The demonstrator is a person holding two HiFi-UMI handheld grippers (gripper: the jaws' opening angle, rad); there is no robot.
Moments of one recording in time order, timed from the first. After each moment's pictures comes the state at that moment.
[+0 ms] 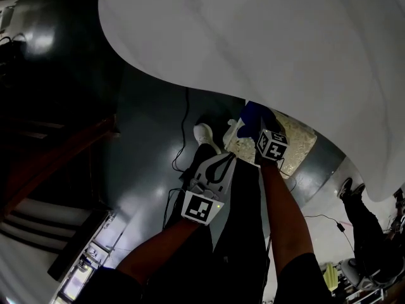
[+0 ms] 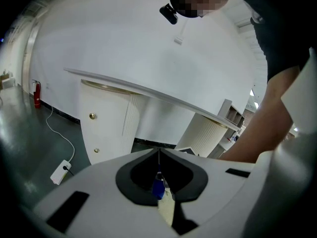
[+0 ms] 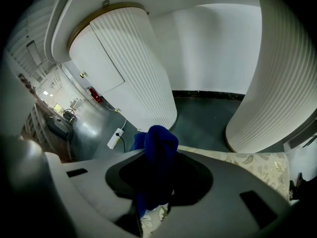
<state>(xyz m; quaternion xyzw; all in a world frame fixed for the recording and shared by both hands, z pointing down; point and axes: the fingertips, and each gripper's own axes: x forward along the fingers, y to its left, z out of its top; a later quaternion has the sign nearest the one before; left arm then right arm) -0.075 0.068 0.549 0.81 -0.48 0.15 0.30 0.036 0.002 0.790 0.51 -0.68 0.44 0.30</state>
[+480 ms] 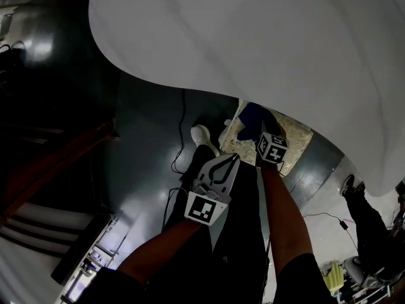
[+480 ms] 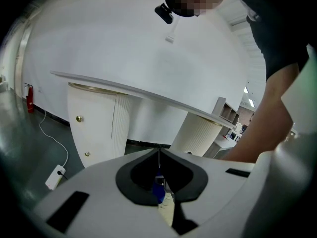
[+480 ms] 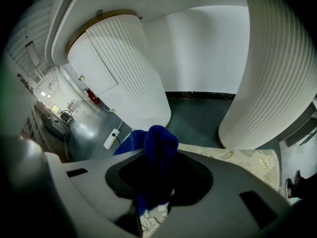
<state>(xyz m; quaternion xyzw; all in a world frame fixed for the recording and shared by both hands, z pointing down) -0.037 0.068 0.543 0.83 -0.46 0.15 0.28 0.072 0.016 0.790 0.53 -0.67 0.43 0.30</state>
